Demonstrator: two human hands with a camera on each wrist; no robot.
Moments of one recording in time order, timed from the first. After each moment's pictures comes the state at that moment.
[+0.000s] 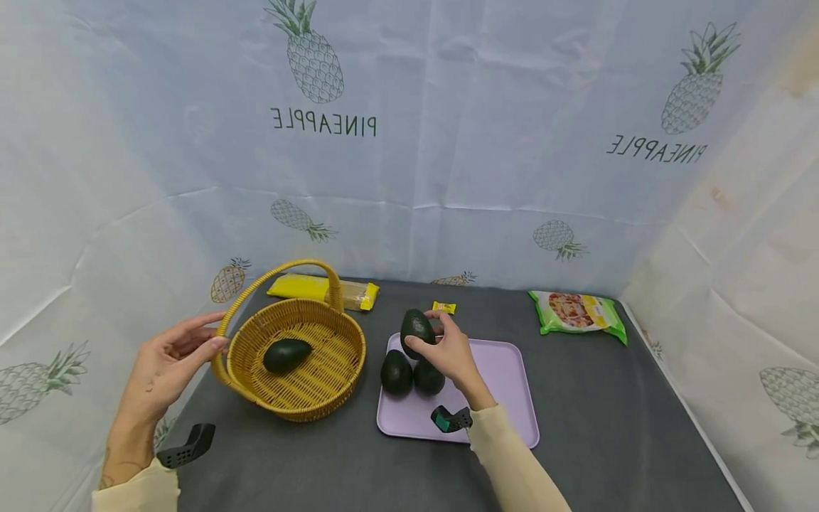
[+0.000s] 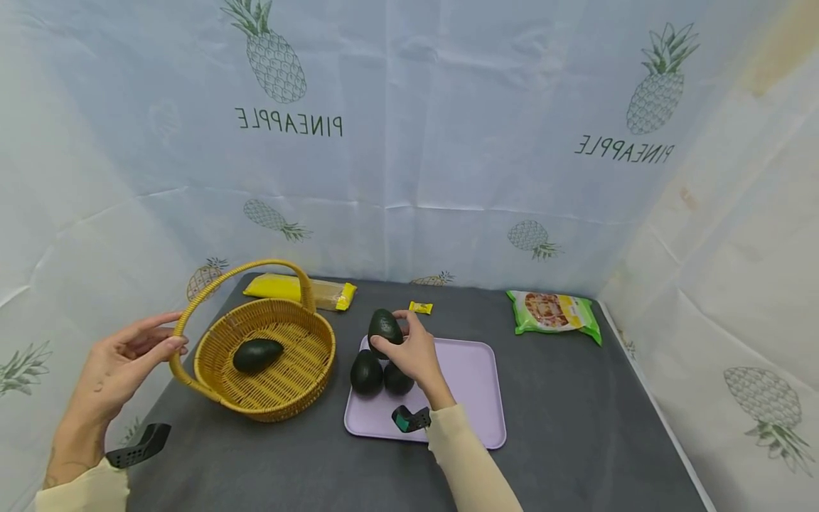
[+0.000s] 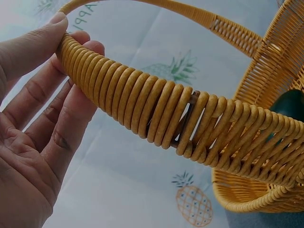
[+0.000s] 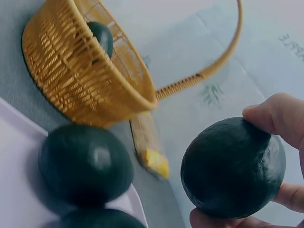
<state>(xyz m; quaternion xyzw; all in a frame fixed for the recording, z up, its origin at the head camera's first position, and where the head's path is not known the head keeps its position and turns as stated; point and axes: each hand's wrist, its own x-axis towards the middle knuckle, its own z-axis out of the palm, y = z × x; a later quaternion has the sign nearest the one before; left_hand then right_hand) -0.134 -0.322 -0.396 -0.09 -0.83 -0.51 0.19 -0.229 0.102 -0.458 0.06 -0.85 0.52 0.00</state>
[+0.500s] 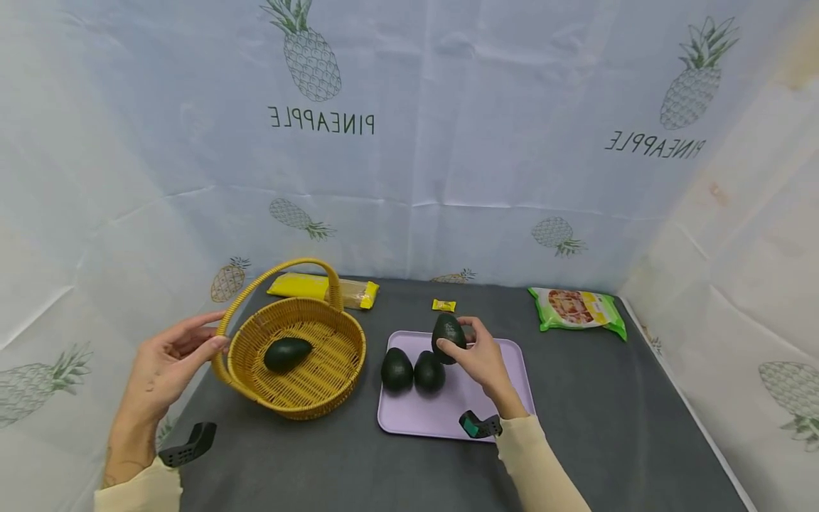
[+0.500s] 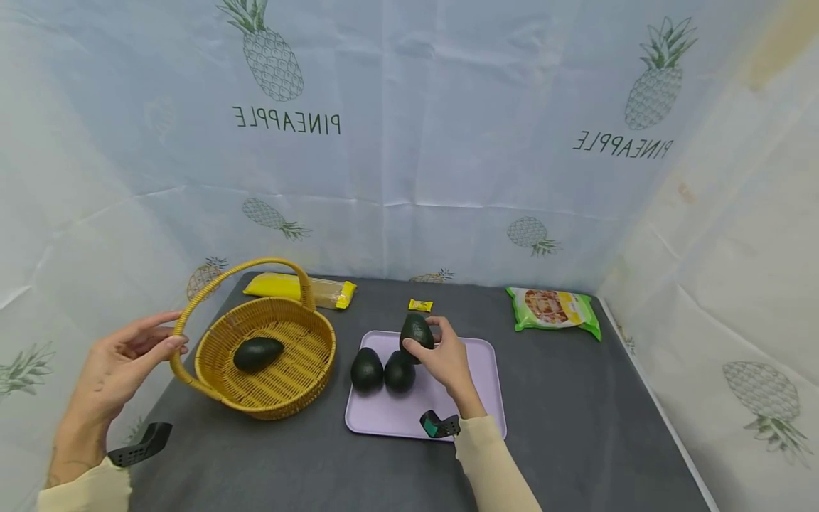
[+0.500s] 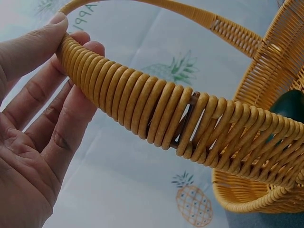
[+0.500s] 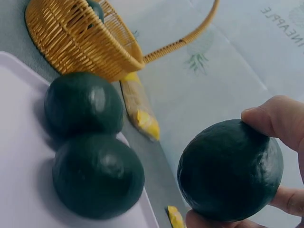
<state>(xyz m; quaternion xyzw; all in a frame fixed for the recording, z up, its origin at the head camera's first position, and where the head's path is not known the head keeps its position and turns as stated) -0.134 -0.322 -0.395 -0.09 -0.84 -0.51 0.19 -0.219 0.150 -0.466 -0.01 -0.86 0.52 0.01</state>
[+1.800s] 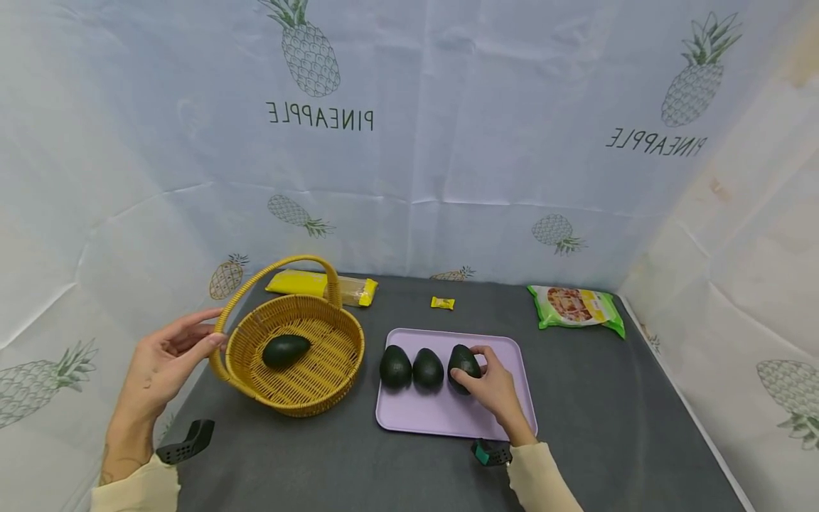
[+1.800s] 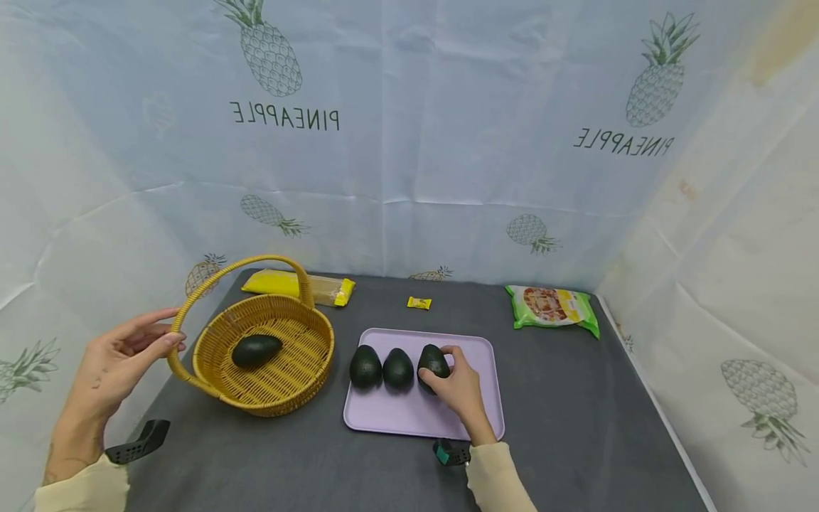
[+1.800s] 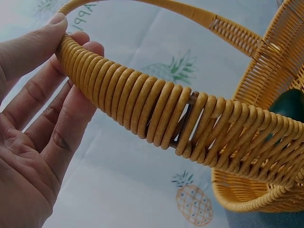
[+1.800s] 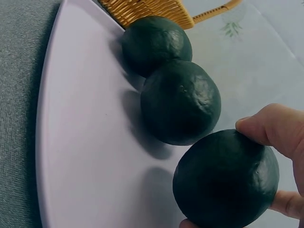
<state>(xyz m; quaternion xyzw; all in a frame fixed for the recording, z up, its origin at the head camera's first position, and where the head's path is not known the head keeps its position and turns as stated) -0.135 -0.322 -0.394 -0.08 -0.84 -0.51 0.19 -0.189 0.175 -0.511 -0.06 -0.89 0.46 0.00</state>
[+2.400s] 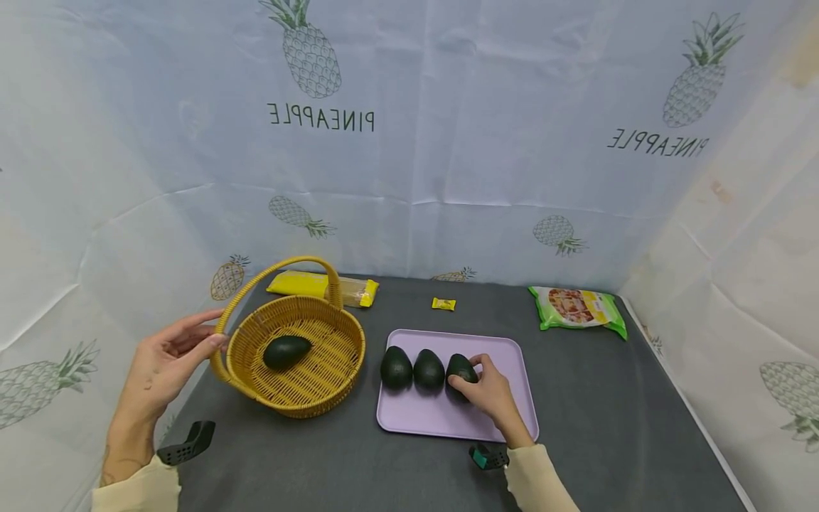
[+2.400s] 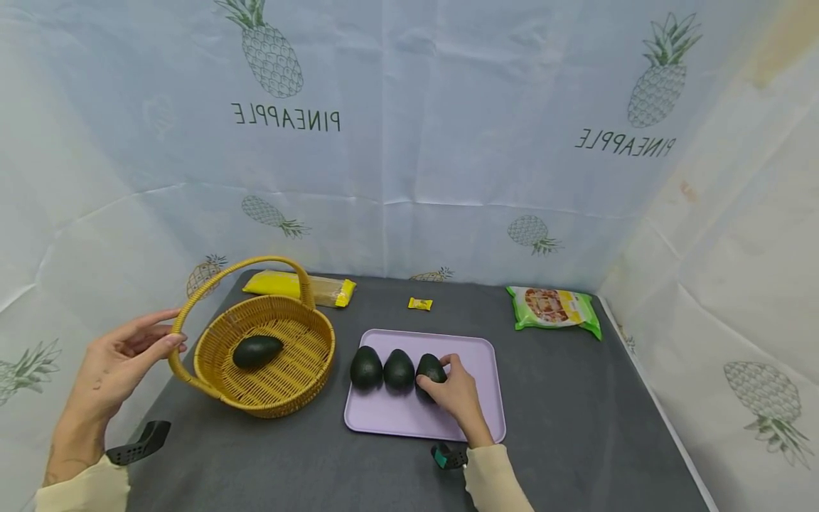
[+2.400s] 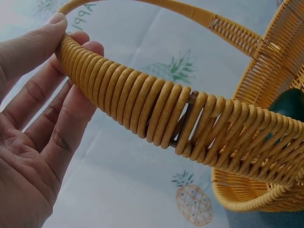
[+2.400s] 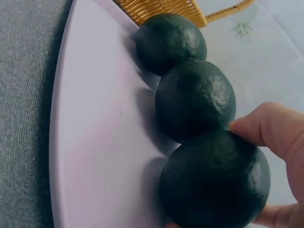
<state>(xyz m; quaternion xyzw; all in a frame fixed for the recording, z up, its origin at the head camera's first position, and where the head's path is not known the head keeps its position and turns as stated) -0.134 -0.321 -0.394 -0.08 -0.84 -0.51 0.19 -0.188 0.169 -0.515 -0.05 -0.90 0.43 -0.02</state>
